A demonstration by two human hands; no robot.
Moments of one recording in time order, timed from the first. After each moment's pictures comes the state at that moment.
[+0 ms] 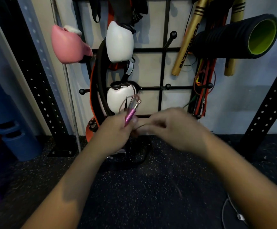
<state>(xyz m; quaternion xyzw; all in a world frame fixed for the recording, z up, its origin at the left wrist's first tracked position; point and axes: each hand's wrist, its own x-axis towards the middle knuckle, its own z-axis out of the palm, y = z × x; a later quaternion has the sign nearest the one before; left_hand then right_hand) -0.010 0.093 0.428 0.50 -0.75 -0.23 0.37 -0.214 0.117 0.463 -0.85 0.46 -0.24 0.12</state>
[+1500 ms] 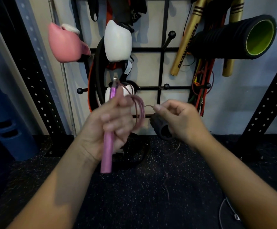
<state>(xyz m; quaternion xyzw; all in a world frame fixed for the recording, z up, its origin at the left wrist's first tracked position) -0.012 0.113 0.463 -0.03 -0.38 -0.84 0.38 -0.231 0.094 0.443 -0.65 0.47 -0.49 0.33</state>
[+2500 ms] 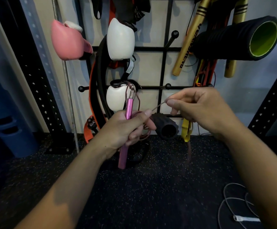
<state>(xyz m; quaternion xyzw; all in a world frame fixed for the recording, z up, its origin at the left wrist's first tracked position) -0.031 0.111 0.446 0.36 -0.65 -0.52 0.42 -0.258 0.103 0.483 -0.70 0.46 -0.47 0.30</state>
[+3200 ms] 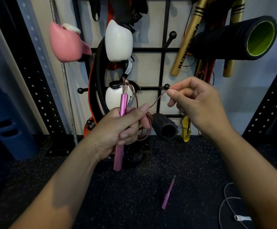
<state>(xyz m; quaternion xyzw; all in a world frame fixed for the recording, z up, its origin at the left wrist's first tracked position) -0.025 0.118 0.459 0.29 -0.63 -0.57 0.43 -0.248 0.097 0.474 -0.66 0.41 -0.57 0.25</state>
